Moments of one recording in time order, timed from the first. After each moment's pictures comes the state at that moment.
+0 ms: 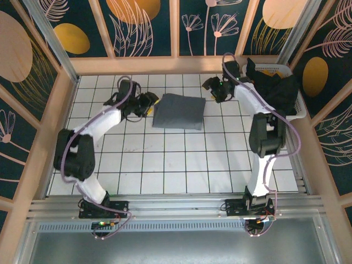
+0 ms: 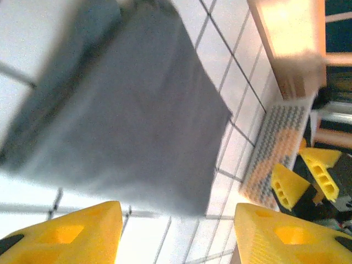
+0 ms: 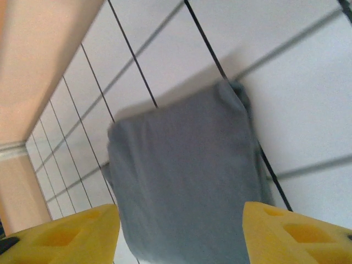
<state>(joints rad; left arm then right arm) -0.38 1.64 1.14 -0.20 0.38 -1.22 0.21 1.88 1.55 -0.55 -0.34 0.89</state>
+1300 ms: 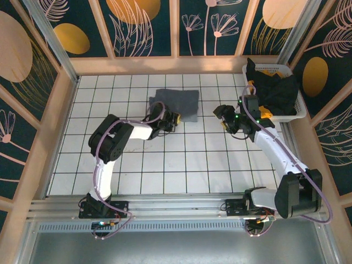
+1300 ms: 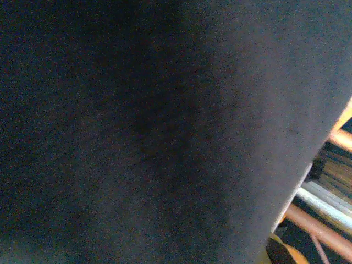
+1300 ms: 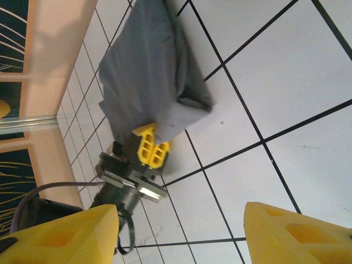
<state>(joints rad) -0.54 2.12 1.13 0.41 0.16 -1.85 0.21 1.26 0.93 -0.43 -0.37 0.99</state>
